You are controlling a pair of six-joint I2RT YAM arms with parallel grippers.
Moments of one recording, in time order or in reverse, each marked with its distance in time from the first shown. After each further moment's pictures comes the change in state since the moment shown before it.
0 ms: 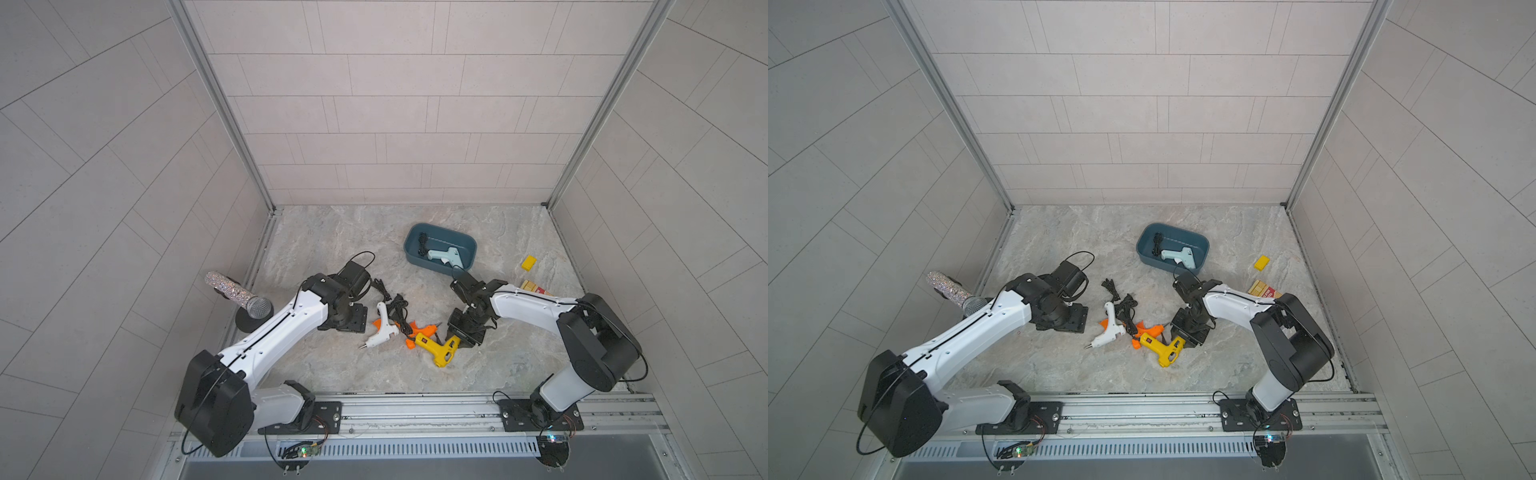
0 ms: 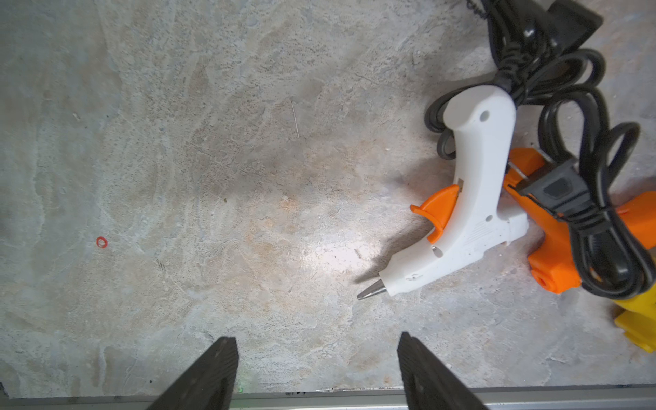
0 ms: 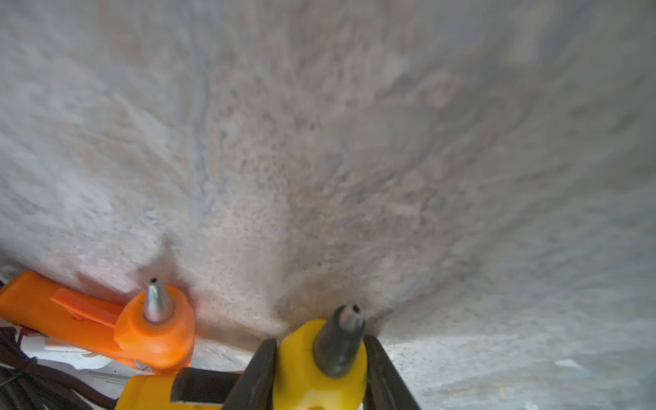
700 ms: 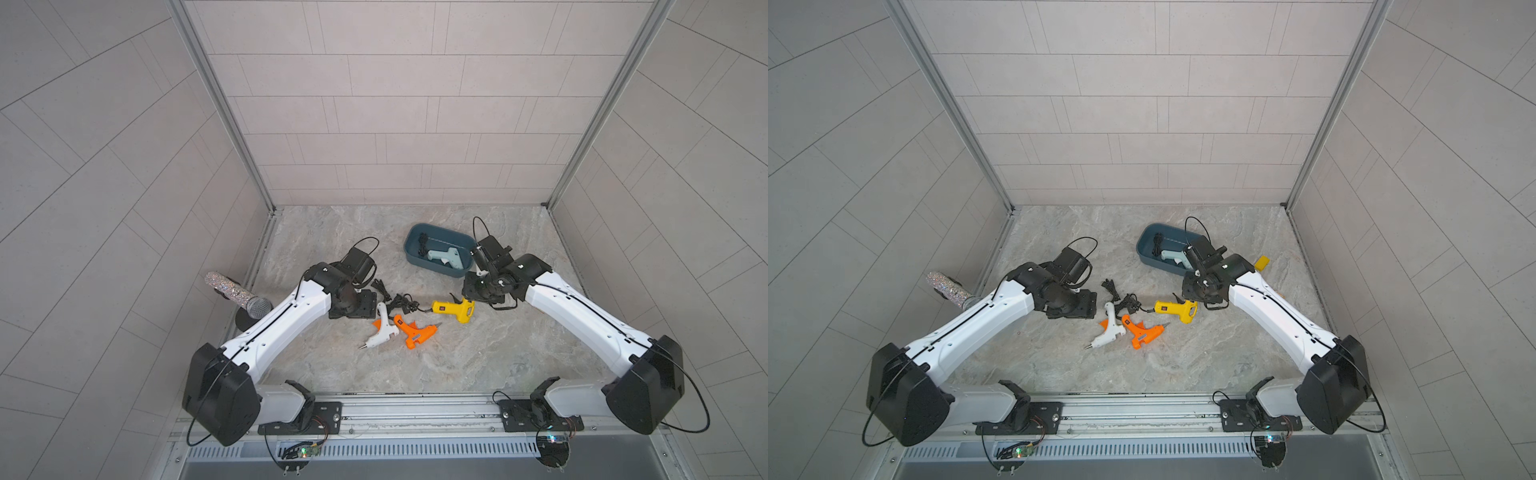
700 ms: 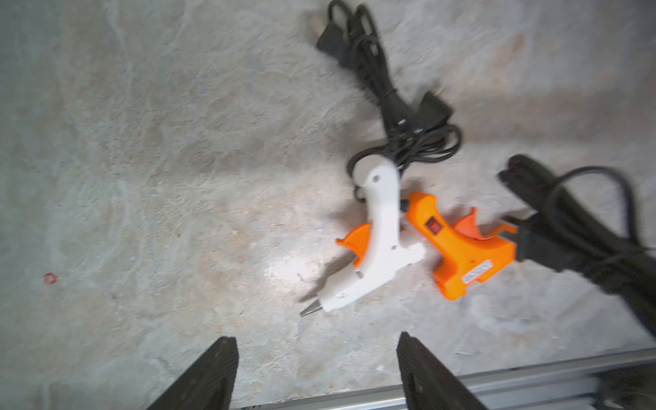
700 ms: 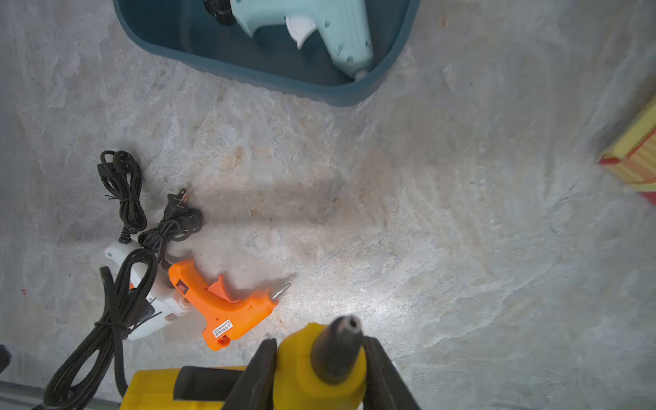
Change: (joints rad) left arm 0.000 0.058 0.152 0.060 0.149 -0.059; right arm -0.018 -0.274 0.319 -0.240 0.408 -0.454
